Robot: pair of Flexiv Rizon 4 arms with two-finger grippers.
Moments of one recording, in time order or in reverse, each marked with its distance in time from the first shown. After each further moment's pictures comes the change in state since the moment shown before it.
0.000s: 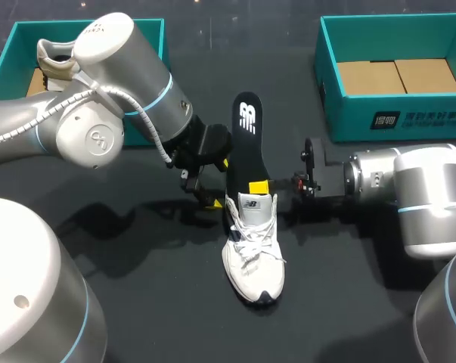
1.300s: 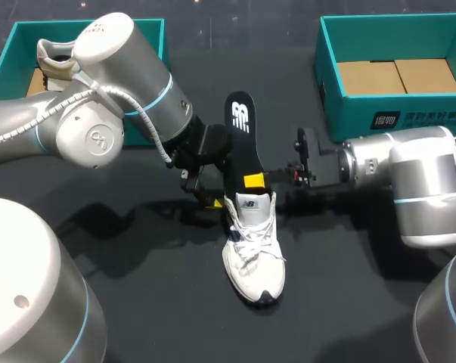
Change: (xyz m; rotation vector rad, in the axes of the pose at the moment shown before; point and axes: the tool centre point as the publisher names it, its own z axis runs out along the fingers) left arm 0.000 0.000 0.000 0.000 0.000 0.000; right arm 0.005 0.015 0.008 0.051 0.033 -0.056
